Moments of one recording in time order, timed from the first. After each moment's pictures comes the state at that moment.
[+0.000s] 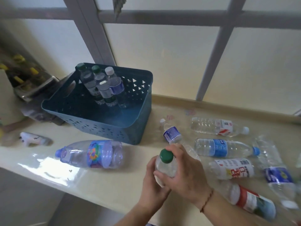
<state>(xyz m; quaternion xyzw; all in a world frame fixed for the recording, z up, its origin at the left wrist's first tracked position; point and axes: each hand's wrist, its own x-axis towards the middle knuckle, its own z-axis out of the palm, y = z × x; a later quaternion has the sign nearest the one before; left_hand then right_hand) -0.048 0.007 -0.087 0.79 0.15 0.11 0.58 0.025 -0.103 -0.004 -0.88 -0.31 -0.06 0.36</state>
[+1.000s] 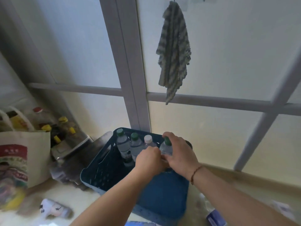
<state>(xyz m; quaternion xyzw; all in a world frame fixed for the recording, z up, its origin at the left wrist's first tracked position) 0.172 0.216 0.086 0.98 0.14 -0.02 0.15 0.215 0.096 0.084 -0.89 -0.29 -0.02 0.36</state>
